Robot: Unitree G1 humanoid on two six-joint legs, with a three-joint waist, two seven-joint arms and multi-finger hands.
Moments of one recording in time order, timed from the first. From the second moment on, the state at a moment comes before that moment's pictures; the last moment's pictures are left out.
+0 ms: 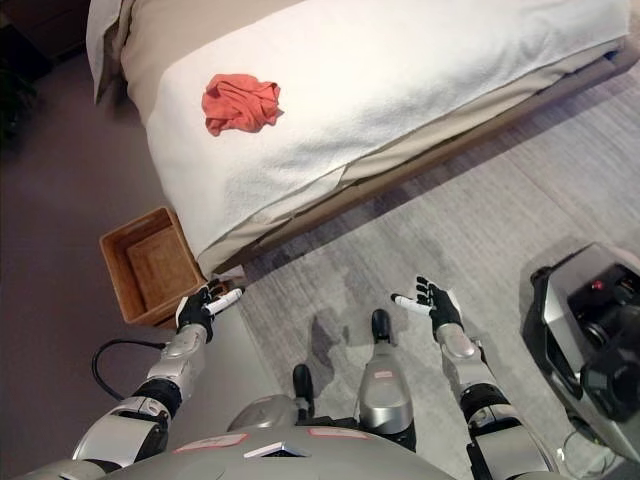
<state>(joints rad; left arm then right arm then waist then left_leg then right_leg) -0.21 0.25 -0.12 1.02 -0.42 -0.13 0.19 -0.13 -0.36 0.22 0.90 0.29 -0.09 -0.06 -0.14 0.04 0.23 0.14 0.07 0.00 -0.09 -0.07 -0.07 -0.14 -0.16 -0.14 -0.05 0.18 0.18</state>
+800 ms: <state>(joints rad) -0.45 0.29 -0.20 1.17 -0.48 -0.14 0.21 -0.25 -0.38 0.19 1.07 0.40 -0.14 -0.13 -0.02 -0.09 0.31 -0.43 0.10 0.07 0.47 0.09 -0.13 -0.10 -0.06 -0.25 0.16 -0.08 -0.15</state>
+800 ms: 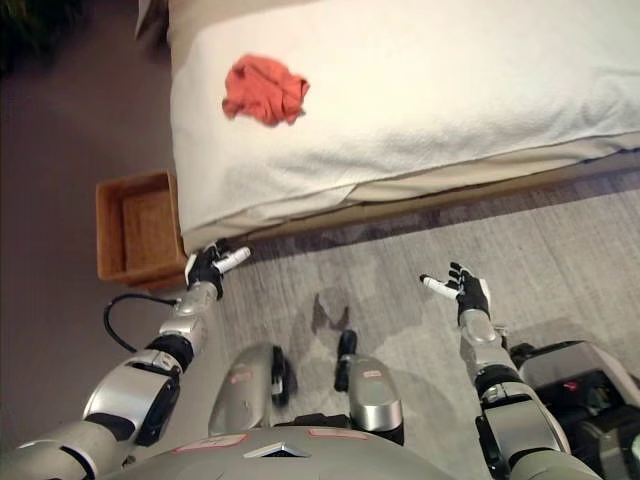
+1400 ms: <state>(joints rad) -0.40 0.37 -0.18 1.11 -0.49 -0.18 0.25 -0.29 -0.31 0.27 1.08 0.41 -0.15 -0.16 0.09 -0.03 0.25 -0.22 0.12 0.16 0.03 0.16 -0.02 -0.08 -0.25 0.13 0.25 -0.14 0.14</state>
